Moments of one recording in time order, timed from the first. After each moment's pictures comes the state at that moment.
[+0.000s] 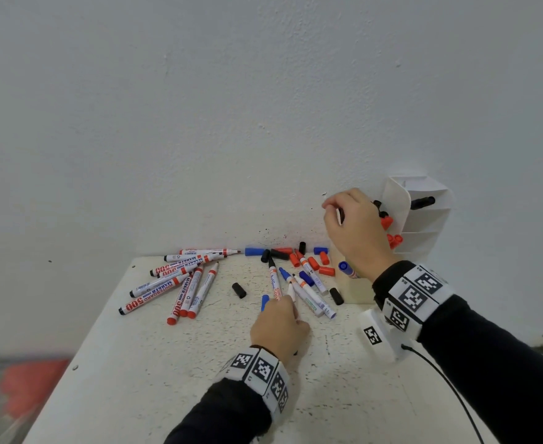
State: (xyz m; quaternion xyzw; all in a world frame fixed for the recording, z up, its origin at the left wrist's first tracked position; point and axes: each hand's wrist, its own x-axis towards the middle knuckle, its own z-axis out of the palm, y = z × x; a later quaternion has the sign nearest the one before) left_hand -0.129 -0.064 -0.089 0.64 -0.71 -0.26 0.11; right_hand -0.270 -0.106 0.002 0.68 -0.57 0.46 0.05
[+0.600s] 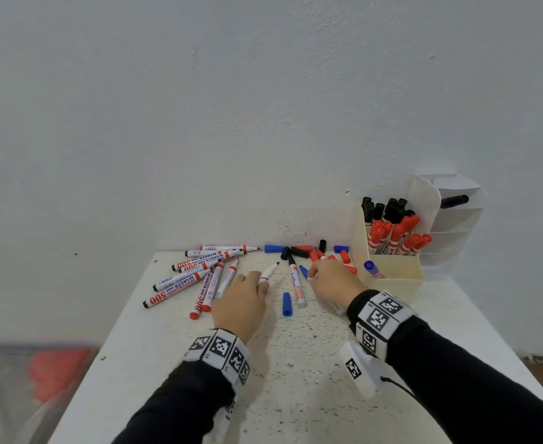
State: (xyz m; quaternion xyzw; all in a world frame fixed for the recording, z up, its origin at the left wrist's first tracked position) left_hand -0.047 -0.095 -0.086 0.66 -0.72 -0.13 0.15; right_hand -0.218 -0.120 -0.070 0.67 -0.71 0.09 -0.21
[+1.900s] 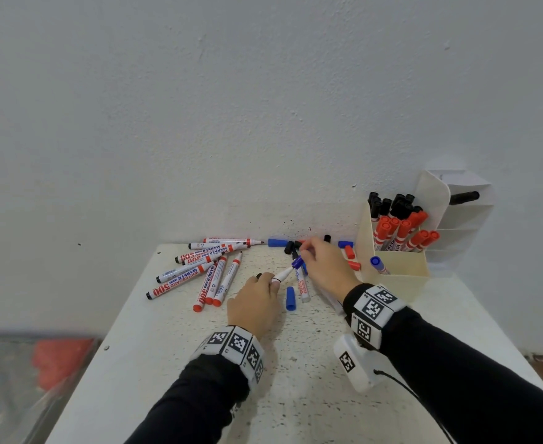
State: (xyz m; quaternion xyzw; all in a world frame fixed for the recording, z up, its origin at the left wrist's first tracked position) left_hand -0.059 -0.096 -0.102 0.66 -0.71 -0.20 0.15; right_hand -0.202 -0.124 -0.073 0.67 -0.64 0.32 -0.22
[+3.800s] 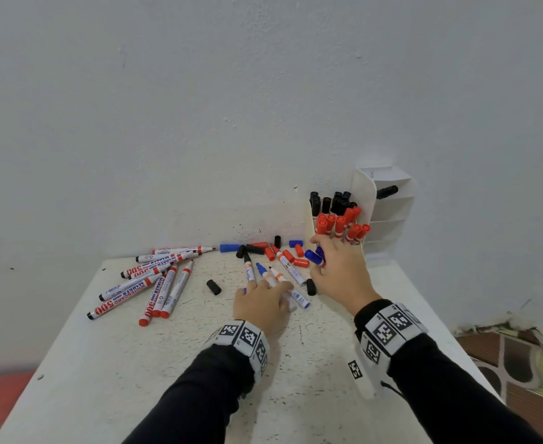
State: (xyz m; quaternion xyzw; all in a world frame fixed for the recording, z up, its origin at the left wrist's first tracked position) left_hand -0.144 -0.087 -0.102 0.56 -0.83 -0.09 0.00; right_hand -0.305 -0.081 -0.078 0.69 -0.68 0.26 0.05
